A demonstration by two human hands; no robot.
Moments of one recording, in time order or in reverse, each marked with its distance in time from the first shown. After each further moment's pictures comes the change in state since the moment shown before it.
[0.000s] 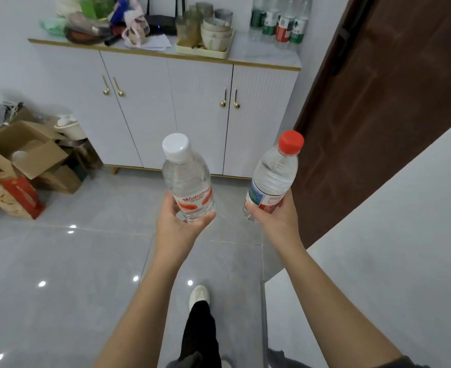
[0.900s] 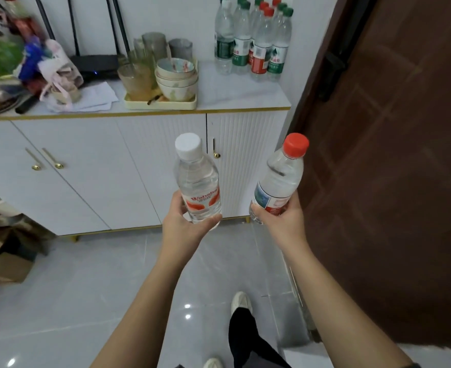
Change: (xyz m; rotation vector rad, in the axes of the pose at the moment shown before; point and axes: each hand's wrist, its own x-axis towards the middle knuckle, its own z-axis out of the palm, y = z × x) left_hand 0.355 0.039 0.102 0.071 -0.254 0.058; right_hand 0.323 -0.005 0.070 0.078 0.259 -0.010
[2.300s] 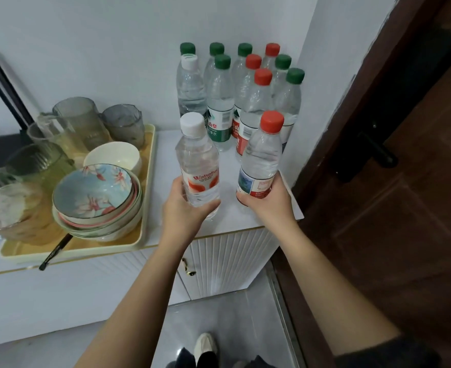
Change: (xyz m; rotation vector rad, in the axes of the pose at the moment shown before) left_hand 0.461 0.050 0.163 0.110 -0.011 0.074; right_hand 0.467 0.002 0.091 -0.274 -0.024 0.031
